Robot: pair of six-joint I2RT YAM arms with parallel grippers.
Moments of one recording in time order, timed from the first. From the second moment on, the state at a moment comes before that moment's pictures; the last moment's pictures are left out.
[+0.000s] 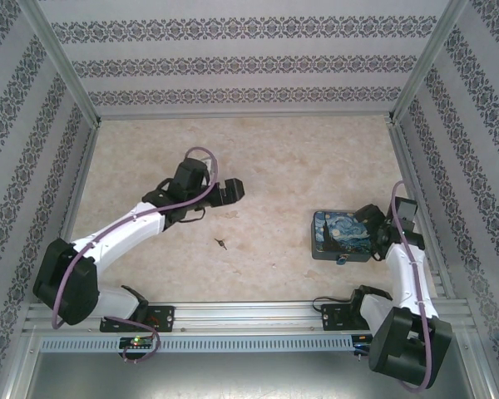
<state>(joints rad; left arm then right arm) -0.56 1.37 0.93 -0.25 0.17 -0.72 -0.31 0.93 0.51 -0.57 -0.13 0.74</state>
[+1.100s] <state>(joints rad) -0.79 1.72 1.14 -0.15 0.11 -0.81 0.27 1.07 0.52 -0.36 -0.02 0.98</state>
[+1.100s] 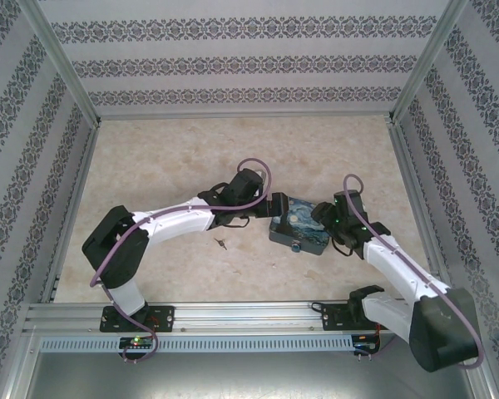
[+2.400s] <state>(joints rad) -0.59 1.63 0.93 -0.05 0.12 -0.89 0.57 1.57 0.87 -0.17 0.10 1.15</state>
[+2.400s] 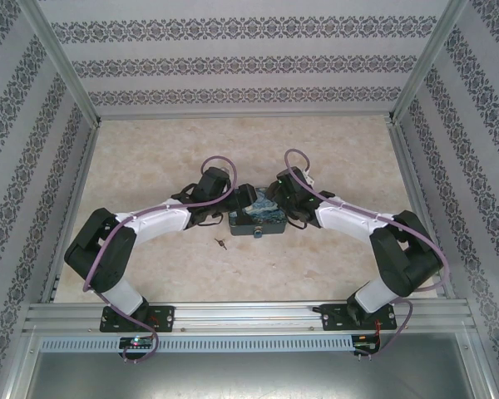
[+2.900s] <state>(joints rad) -0.55 1.67 0.97 -0.05 0.15 -0.87 0.55 1.63 0.90 -0.12 0.08 1.19</state>
